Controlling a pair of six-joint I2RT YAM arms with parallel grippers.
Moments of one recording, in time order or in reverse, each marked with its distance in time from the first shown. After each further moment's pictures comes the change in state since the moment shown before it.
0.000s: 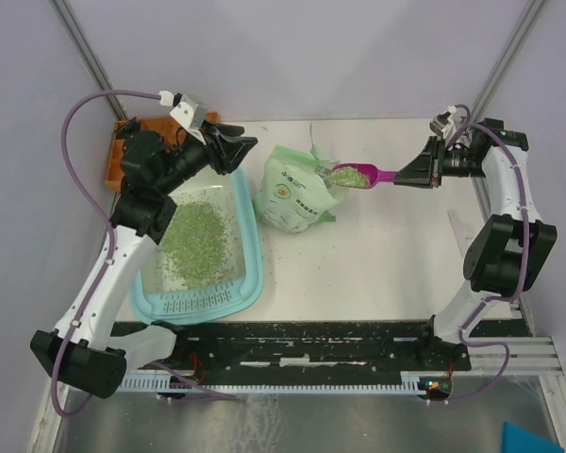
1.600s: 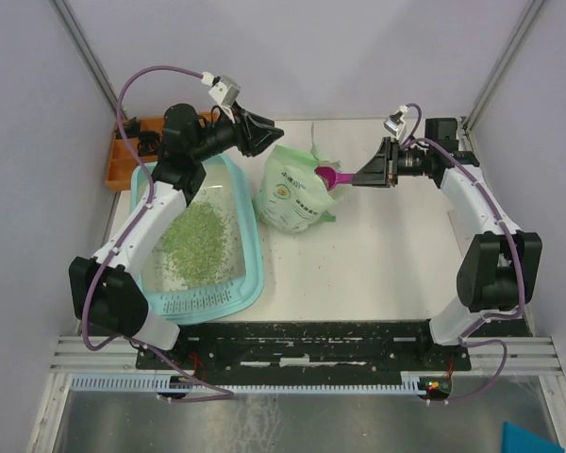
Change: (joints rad) left arm 0.000 0.344 0.113 0.182 0.190 -0.100; right arm 0.288 -0.142 -0.271 0.771 0.076 0.594
